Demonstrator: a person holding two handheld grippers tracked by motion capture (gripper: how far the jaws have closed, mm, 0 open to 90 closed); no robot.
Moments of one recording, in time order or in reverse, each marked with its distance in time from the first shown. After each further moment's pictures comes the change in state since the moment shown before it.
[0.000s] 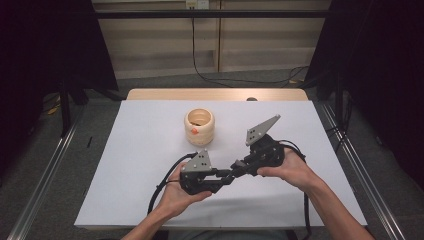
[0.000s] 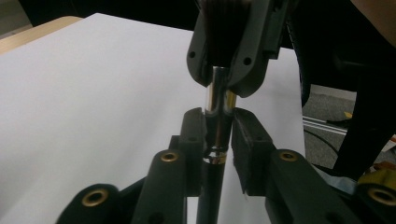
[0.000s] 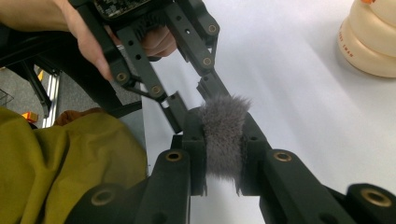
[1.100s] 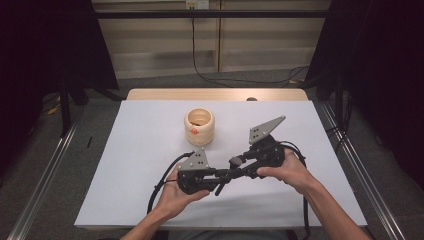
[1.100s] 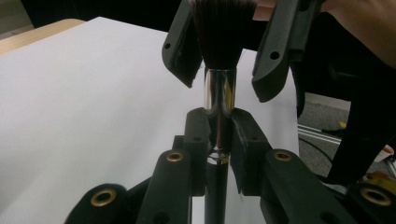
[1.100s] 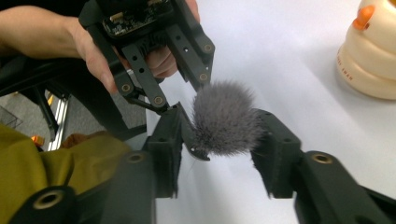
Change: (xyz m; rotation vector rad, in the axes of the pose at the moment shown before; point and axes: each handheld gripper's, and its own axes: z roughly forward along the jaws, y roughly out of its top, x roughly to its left) left arm 0.001 0.001 -0.007 -0.027 -0.001 -0.022; right arm -0.002 -0.005 0.001 -0.125 0.022 0.019
